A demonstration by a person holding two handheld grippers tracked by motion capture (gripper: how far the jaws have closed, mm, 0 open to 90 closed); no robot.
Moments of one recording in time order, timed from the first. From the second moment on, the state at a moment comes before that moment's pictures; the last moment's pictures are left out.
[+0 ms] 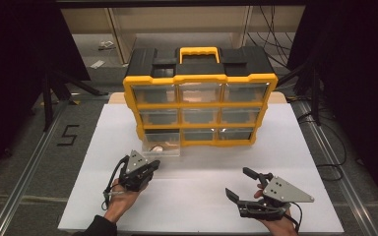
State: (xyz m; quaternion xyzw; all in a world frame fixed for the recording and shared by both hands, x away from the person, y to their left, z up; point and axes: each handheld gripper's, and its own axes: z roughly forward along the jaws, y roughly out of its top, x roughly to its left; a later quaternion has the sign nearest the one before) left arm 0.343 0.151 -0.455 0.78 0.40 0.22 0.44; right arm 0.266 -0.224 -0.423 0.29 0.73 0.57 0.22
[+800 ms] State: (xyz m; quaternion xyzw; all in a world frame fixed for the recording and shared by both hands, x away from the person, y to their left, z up) left arm 0.361 0.144 -0.457 0.77 0.40 0.22 0.44; right arm 0.266 -0.224 -0.423 0.29 0.73 0.57 0.22
